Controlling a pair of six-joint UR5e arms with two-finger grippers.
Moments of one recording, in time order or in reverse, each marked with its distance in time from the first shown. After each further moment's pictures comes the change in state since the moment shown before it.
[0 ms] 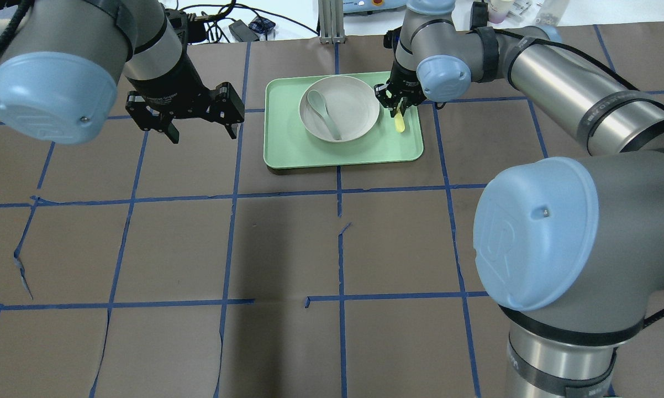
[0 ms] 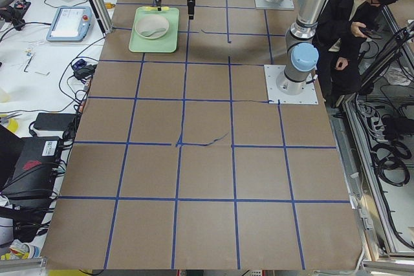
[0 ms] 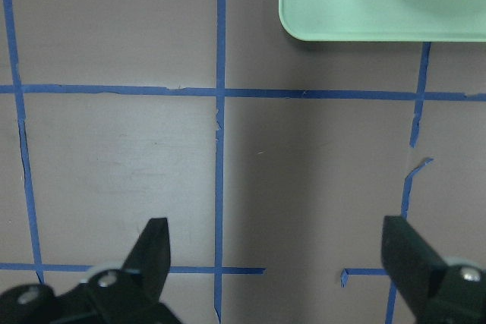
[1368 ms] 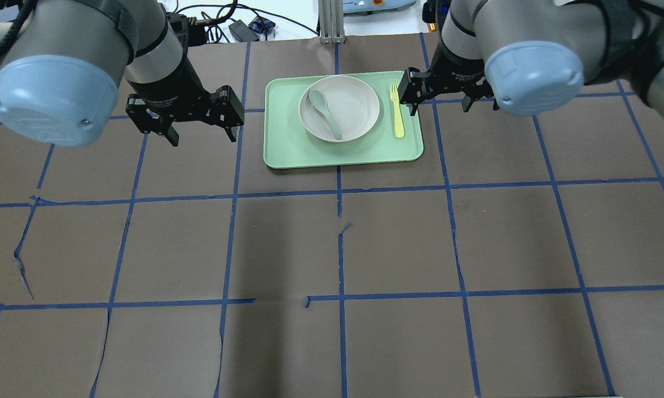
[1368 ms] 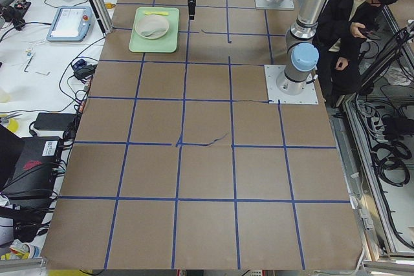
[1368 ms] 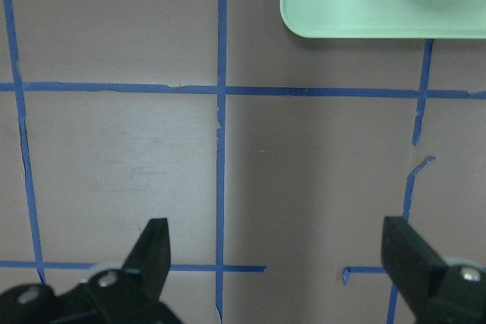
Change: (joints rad) left arm -0.001 0.003 -0.010 -0.003 0.008 0.000; right arm -0.005 -0.637 0.336 0.255 -0.054 0.014
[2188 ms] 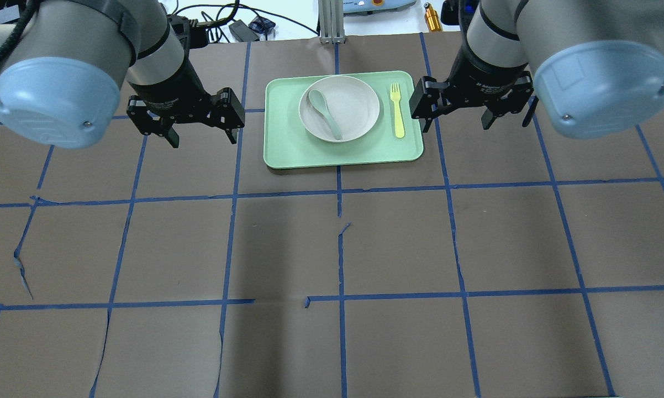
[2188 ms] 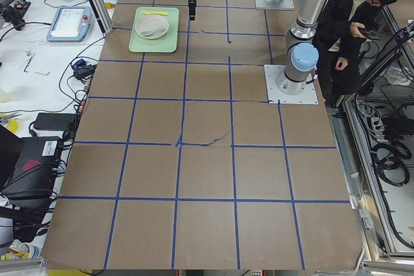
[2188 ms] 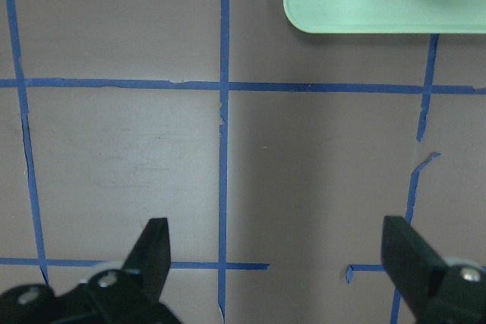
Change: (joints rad) left arm -0.003 -0.001 -0.002 0.000 0.002 0.000; right arm 0.002 -0.105 0.023 0.096 0.009 0.021
